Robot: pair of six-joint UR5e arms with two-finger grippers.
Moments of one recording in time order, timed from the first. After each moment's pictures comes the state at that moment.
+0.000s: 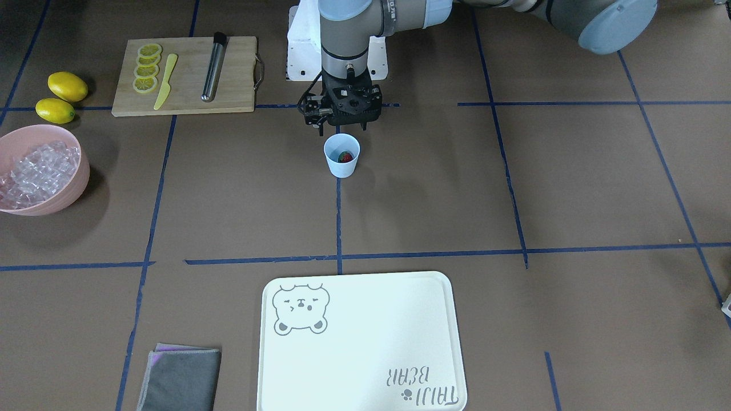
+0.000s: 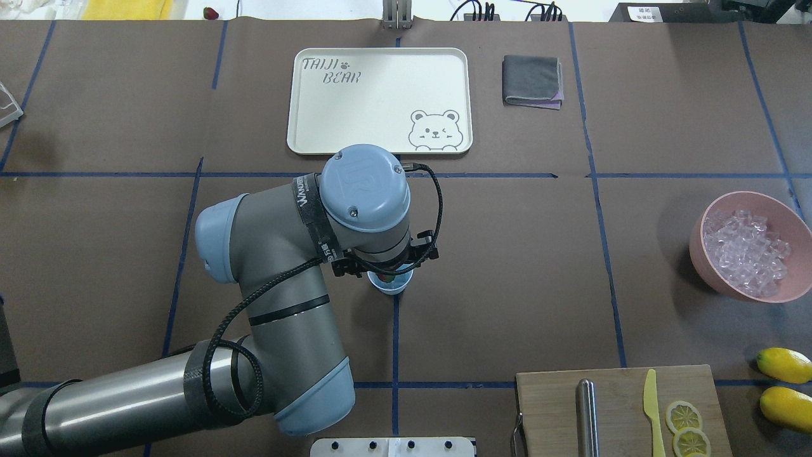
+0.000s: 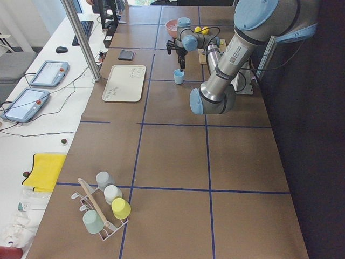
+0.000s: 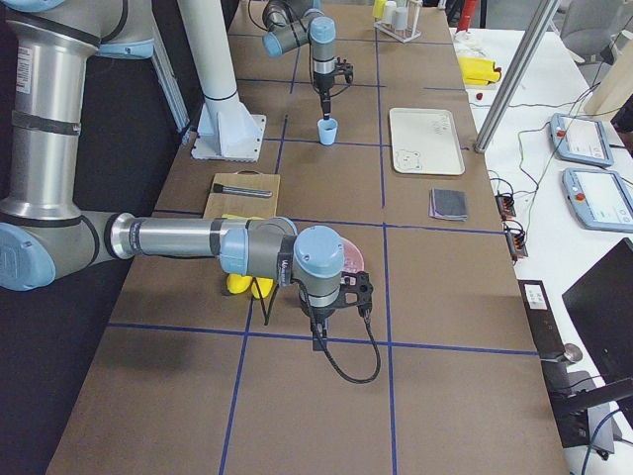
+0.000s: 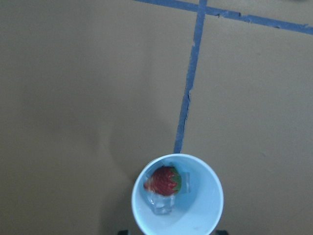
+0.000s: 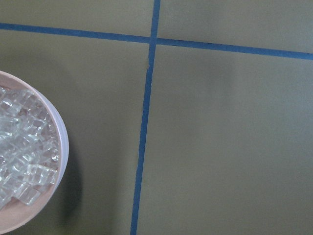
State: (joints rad) left arm -0.43 -2.42 -1.72 -1.39 -1.83 -1.44; right arm 1.64 -1.77 1.81 -1.68 2.33 -0.18
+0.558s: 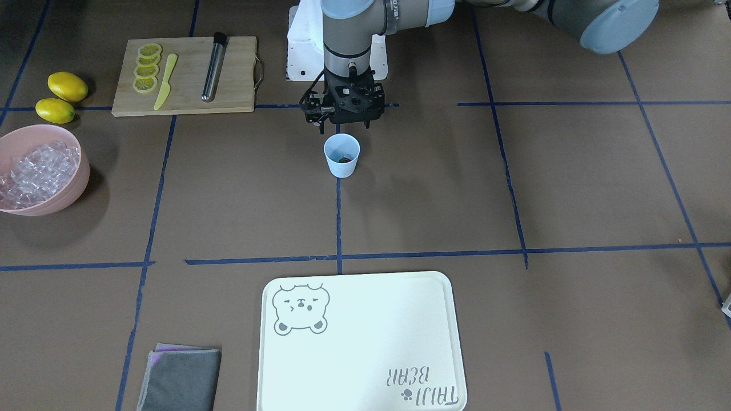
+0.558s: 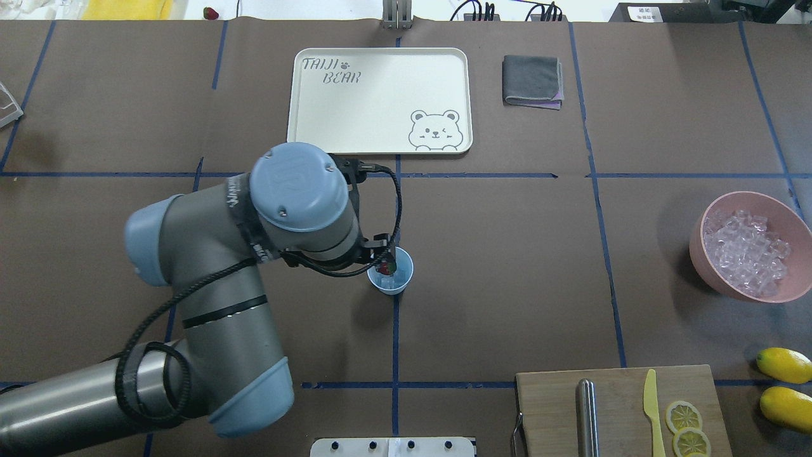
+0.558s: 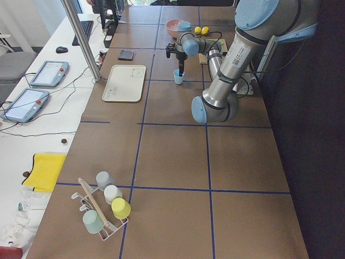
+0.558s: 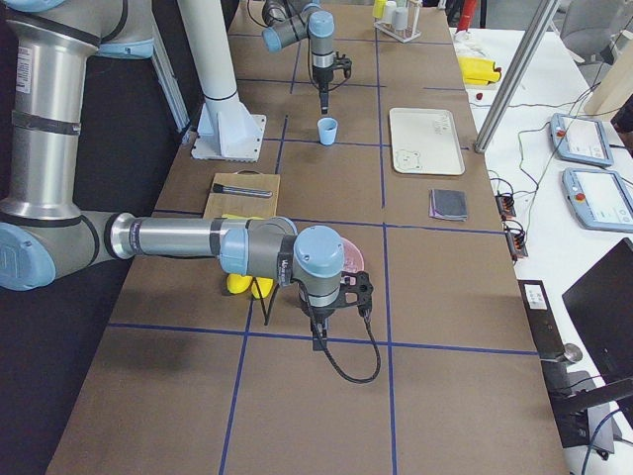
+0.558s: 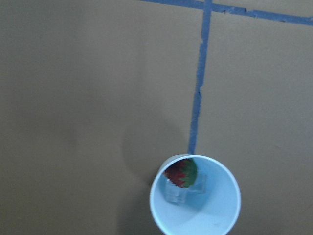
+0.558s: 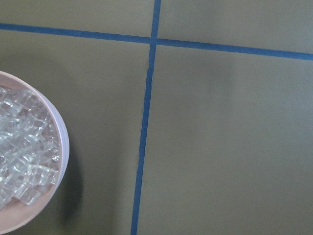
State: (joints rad) left arm -0.50 -2.24 -1.89 -1.37 -1.86 -1.20; right arm 1.64 -1.76 1.81 -1.68 2.33 -0.18
